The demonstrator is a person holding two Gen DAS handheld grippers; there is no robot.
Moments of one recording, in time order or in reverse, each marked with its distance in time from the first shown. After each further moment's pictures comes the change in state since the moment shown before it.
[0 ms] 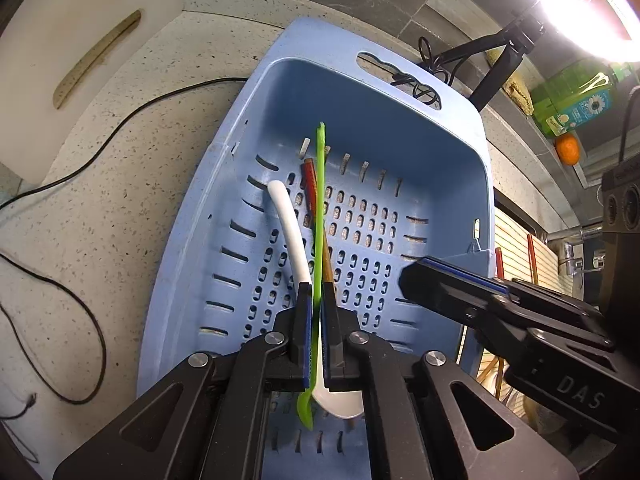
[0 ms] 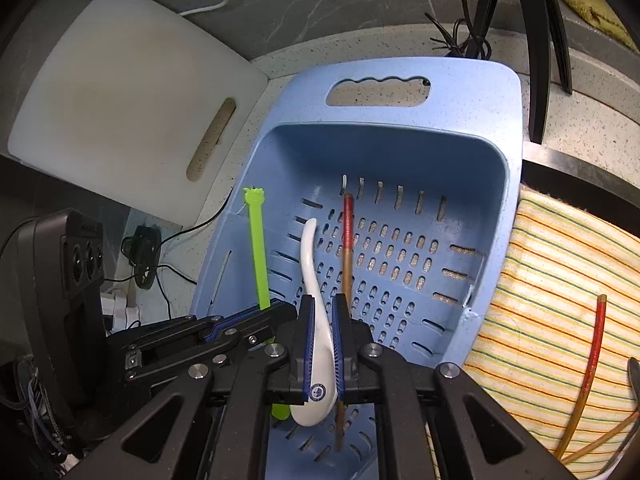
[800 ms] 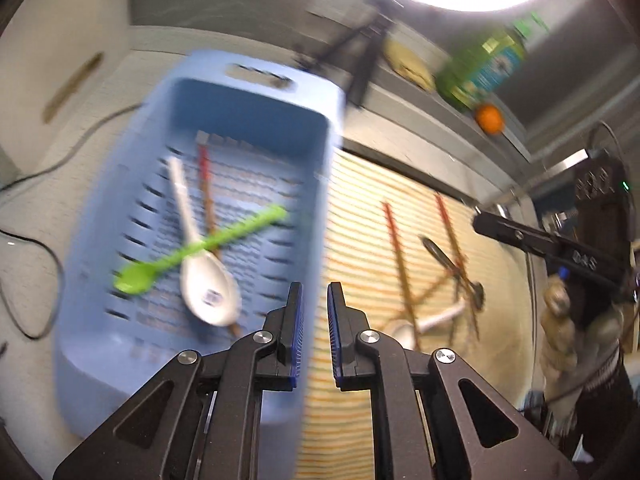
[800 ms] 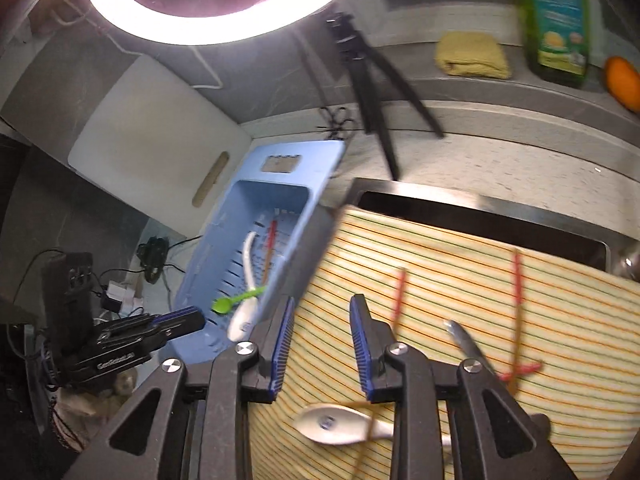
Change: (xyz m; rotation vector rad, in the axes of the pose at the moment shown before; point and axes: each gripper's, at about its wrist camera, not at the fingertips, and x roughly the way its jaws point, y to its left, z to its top) left arm -0.048 -0.087 -0.072 0.120 -0.079 -0.118; right arm -0.152 -0.108 -0.050 -0.049 -0.160 0.008
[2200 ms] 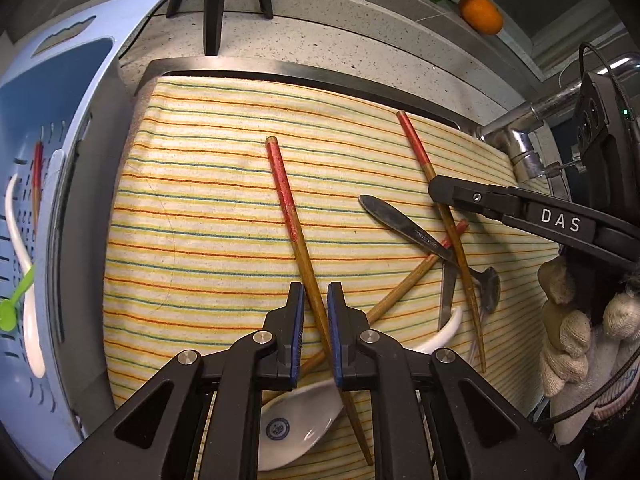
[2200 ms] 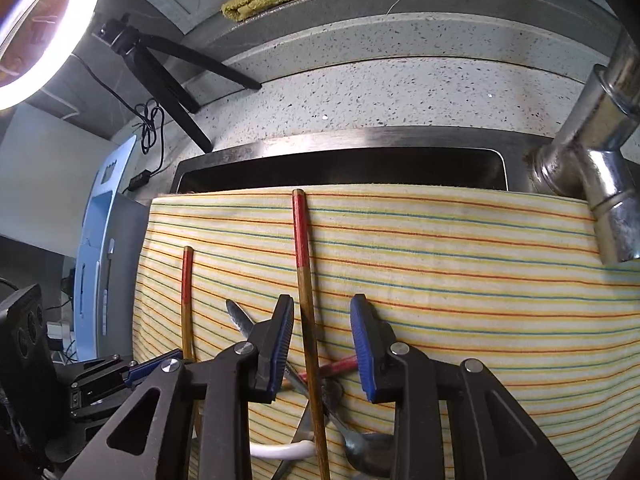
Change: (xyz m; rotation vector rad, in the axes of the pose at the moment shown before) left arm 0.127 -0.097 0.013 0.122 0.196 0.066; right arm 0.021 -0.140 -0.014 0.223 0.092 -0.223
